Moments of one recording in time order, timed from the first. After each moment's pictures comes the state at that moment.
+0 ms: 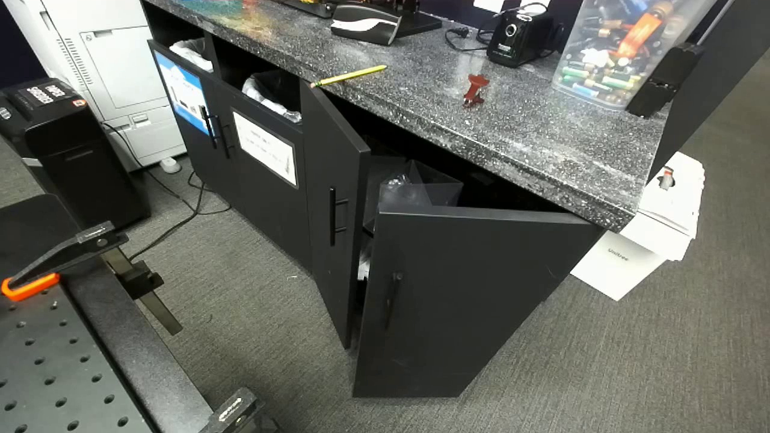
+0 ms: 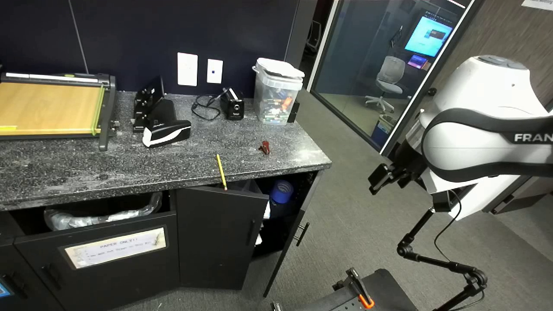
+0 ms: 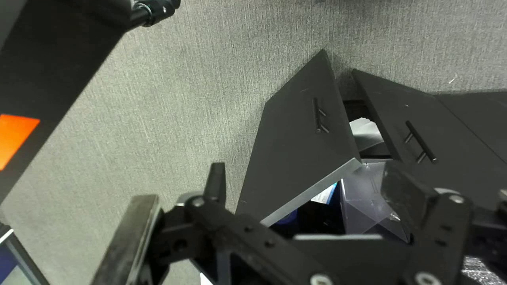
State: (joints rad) arm -0.17 -0.42 -0.08 -2.57 -0.25 2.36 -0.05
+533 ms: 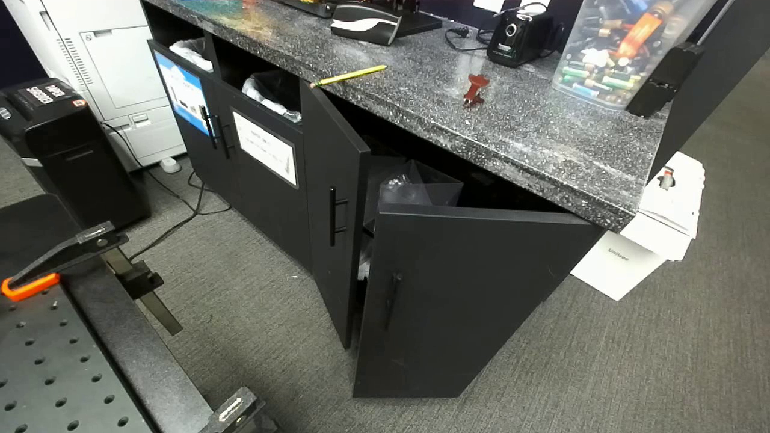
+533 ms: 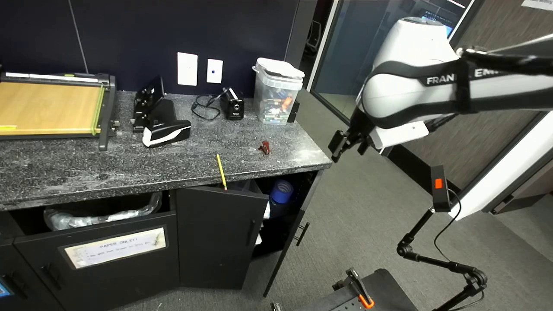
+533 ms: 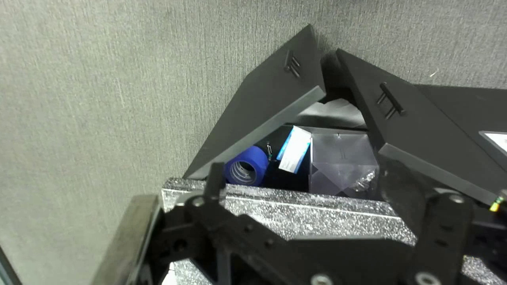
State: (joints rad) arm -0.07 -0.10 -0.03 -2.20 -0.22 2.28 -0.04
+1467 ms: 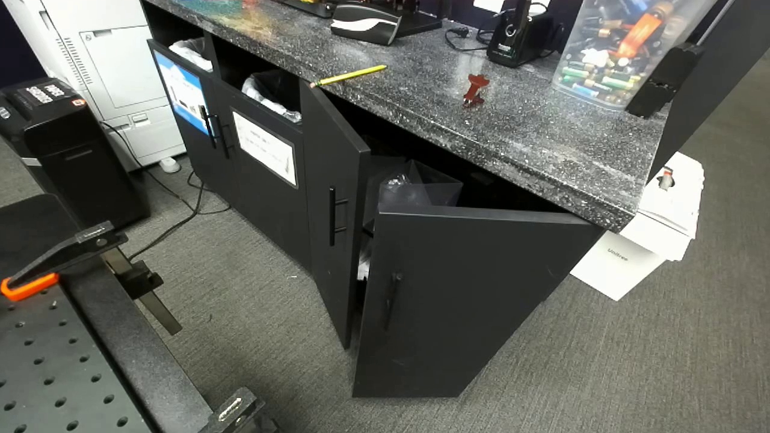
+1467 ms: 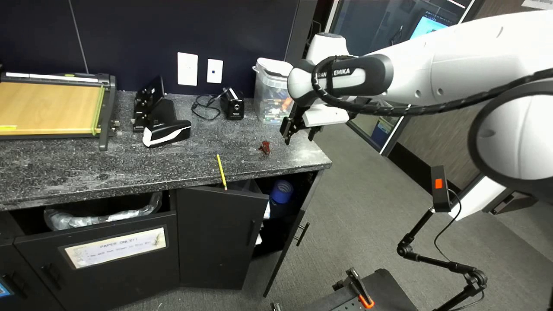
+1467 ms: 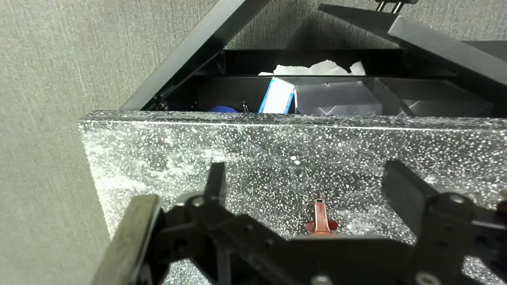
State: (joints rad) arm -0.01 0.58 -0.02 -1.44 -0.14 2.13 0.01
